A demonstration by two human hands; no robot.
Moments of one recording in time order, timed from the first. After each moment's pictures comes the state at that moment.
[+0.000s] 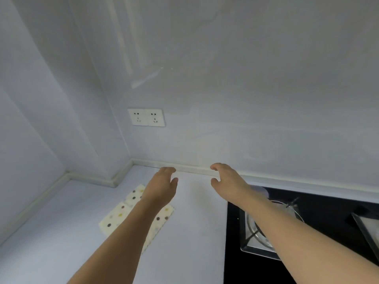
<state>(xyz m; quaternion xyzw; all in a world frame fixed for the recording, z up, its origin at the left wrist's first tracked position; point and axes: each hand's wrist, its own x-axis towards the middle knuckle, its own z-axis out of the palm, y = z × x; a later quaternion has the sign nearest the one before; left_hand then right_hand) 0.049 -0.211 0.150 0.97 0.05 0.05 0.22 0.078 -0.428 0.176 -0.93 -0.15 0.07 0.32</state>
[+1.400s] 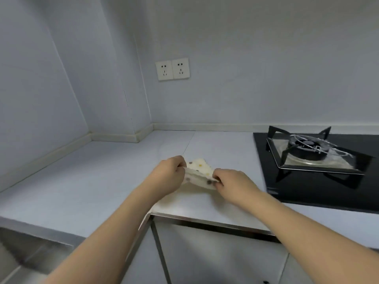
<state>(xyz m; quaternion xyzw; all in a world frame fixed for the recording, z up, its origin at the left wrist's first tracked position) -0.155 -0.136 -0.035 0.95 -0.02 0.09 0.29 -0.106 -0.329 -0.083 -0.96 -0.25 -0.06 0.15</state>
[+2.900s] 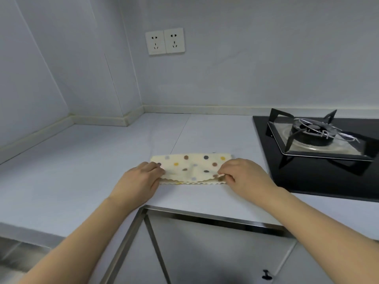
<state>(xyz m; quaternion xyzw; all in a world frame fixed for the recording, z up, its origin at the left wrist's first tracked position) -0.129 -0.046 -0.128 0.95 -0.19 0.25 -0.01 -0.083 -0.355 -0.118 -0.94 -0.31 -0.12 0.13</state>
